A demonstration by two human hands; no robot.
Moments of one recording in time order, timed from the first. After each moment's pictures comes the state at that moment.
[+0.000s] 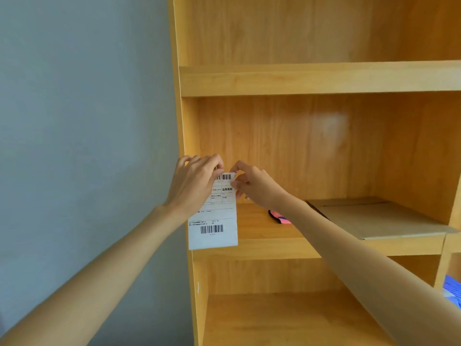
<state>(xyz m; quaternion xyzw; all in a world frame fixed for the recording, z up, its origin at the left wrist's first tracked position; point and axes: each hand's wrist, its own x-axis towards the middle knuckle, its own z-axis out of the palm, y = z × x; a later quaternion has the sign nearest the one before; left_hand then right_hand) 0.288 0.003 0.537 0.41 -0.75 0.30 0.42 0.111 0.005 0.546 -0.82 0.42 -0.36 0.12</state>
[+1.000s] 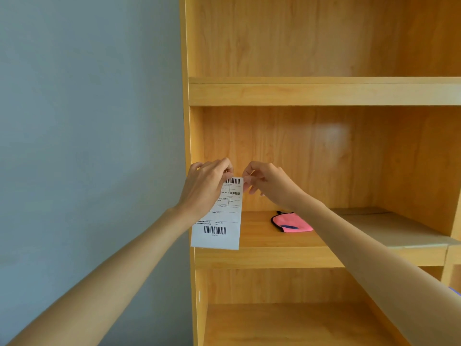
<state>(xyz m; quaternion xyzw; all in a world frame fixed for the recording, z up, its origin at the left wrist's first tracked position) 0.286 -0.005 0.545 0.38 -0.77 0.25 0.45 0.101 0.015 0.568 -0.81 0.45 -0.37 0.08</state>
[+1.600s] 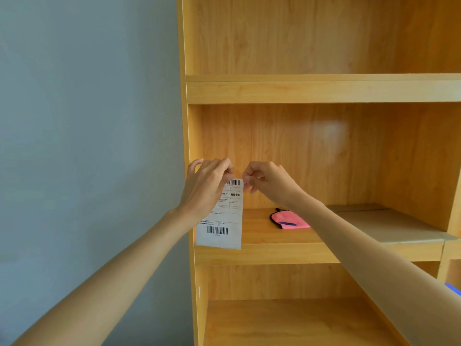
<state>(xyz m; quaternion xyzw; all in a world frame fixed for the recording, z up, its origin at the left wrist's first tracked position) 0.280 0.006 0.538 0.40 -0.76 0.26 0.44 0.096 0.019 0.562 -0.80 0.46 -0.38 0.05</state>
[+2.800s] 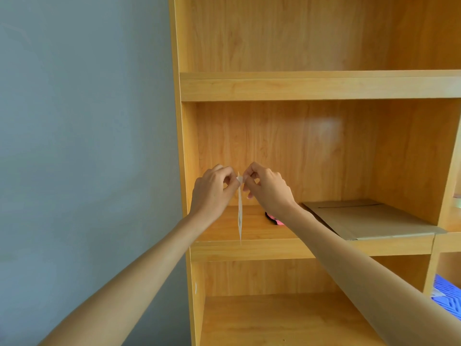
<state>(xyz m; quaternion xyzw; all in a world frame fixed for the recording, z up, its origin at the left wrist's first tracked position) 0.247 0.018 0.524 0.43 -0.75 0.06 0.50 0.099 0.031 0.538 -0.74 0.51 -0.45 0.02</state>
